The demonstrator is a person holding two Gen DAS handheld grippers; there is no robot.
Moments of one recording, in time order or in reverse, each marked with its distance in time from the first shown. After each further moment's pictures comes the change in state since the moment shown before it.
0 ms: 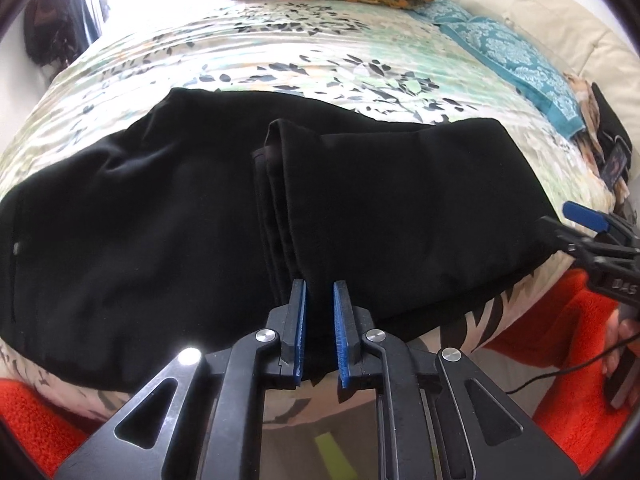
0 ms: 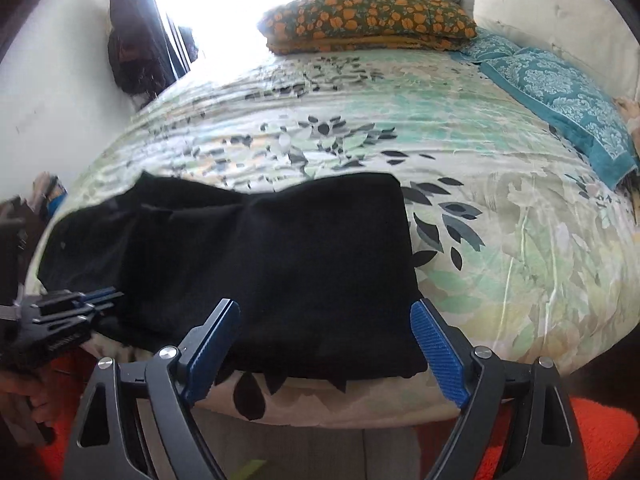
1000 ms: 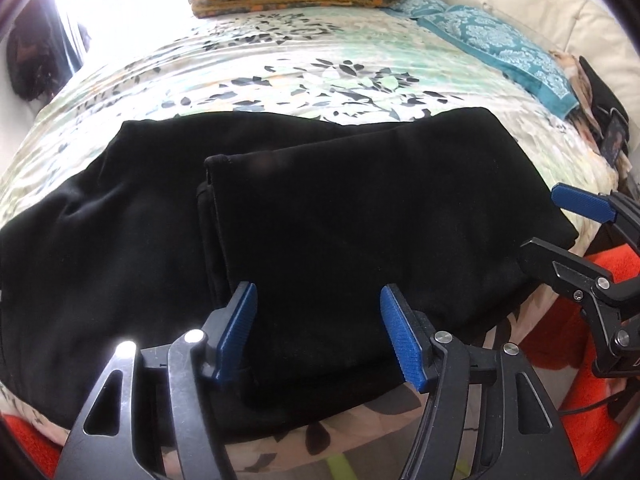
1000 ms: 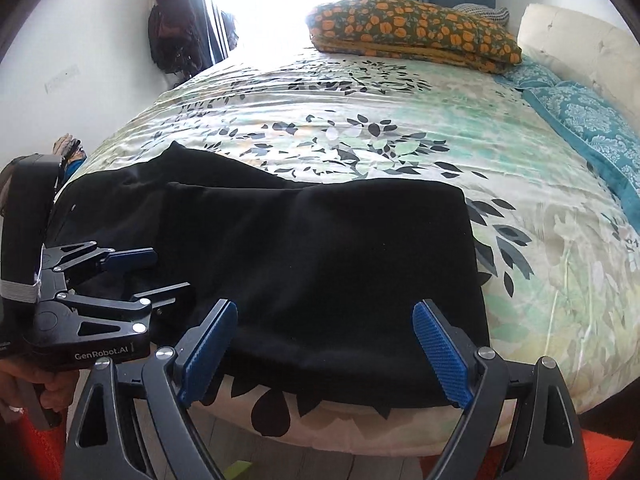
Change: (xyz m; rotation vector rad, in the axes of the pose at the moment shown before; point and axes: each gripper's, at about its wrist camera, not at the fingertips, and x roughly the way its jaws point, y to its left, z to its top) left arm 0.030 -0.032 0.015 0.088 -0.045 0.008; right arm 0.009 0.037 -0.003 -0.123 -0.073 0.087
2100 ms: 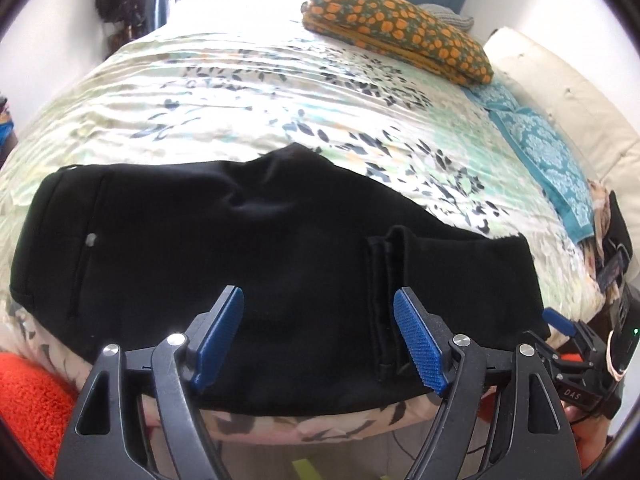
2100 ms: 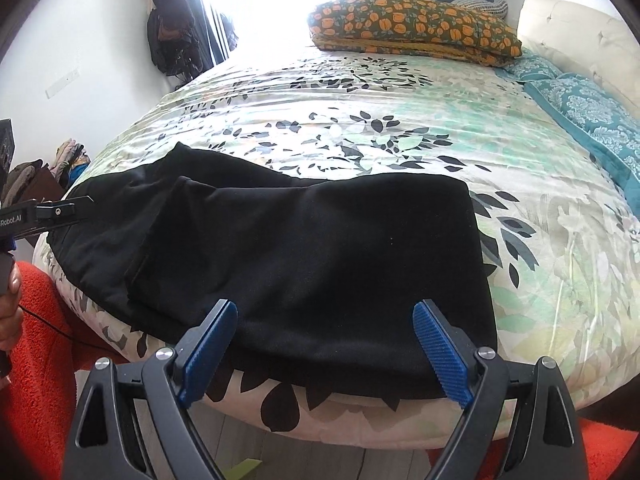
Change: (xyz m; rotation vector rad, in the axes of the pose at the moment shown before) left arm -0.075 0.133 0.002 -0.390 -0.098 0.001; right arm -0.001 -0.005 -0.003 0.039 0.011 0.021
